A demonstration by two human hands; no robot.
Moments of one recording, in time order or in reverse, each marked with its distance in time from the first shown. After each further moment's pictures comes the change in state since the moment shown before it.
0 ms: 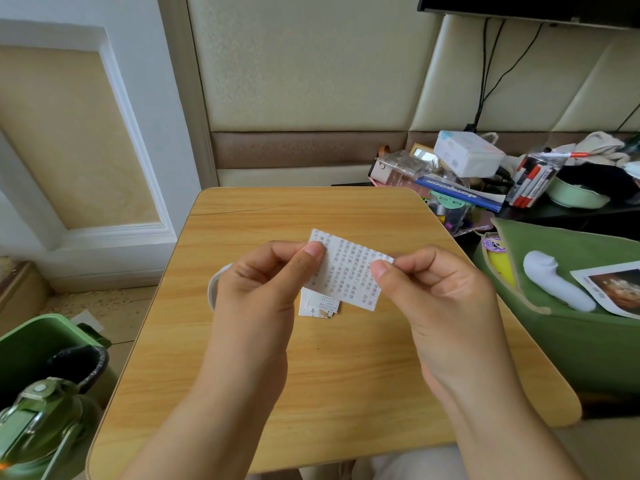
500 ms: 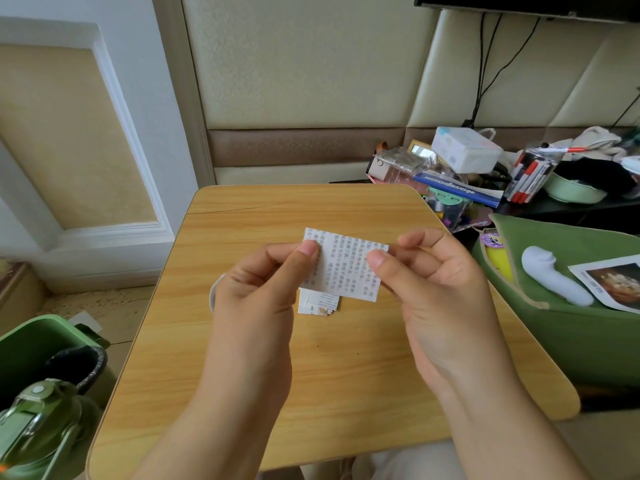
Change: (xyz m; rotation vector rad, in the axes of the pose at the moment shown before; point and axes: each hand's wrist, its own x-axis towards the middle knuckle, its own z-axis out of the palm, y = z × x) left_hand -0.005 -0.002 -0.001 -0.015 0.033 -0.028; right_hand 0.004 0.001 0.002 0.166 0.006 0.098
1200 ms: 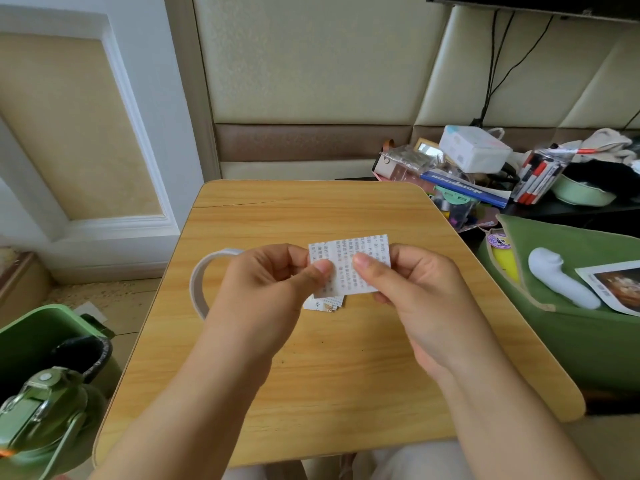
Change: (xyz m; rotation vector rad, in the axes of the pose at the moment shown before) left_hand 0.017 -0.005 -0.022 0.366 -0.147 0.001; right_hand 0.009 0.011 0.000 -0.290 -0.188 0.107
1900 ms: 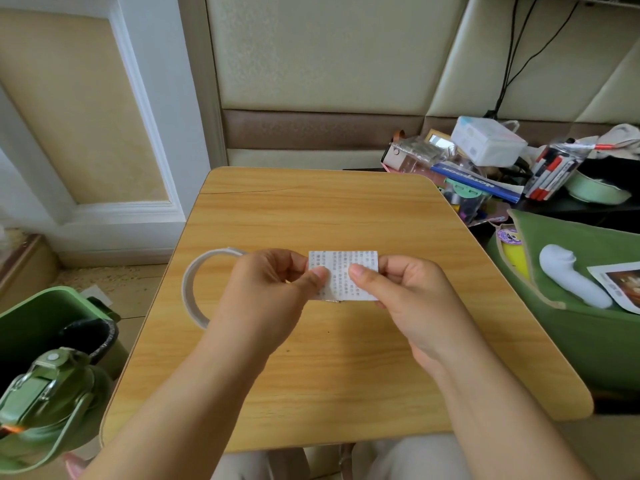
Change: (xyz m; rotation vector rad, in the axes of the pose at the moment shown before) left_hand 0.008 -0.026 -0.011 0.229 0.062 -0.079; right_hand 0.012 0.032 -0.001 -0.128 -0.018 0.116
